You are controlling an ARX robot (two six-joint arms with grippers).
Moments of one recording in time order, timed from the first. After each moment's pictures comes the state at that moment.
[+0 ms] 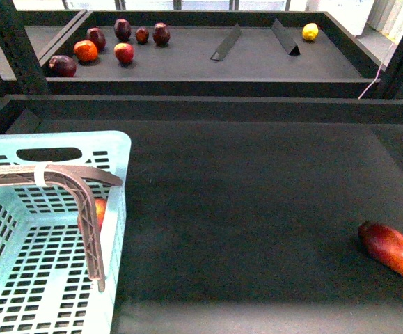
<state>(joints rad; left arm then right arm) -0.21 1.04 0.39 0.49 -0.19 -0.50 0.00 0.00 0.02 0.00 0.00 0.00</state>
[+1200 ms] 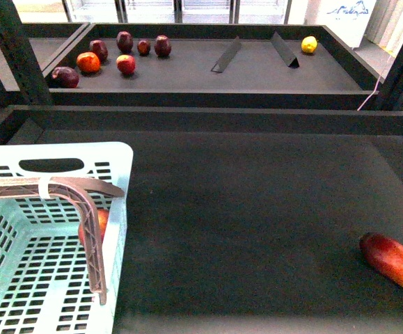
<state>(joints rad) 0.00 0.40 0.02 0.40 0.00 -0.01 0.00 0.00 0.02 0.00 0.00 0.00</state>
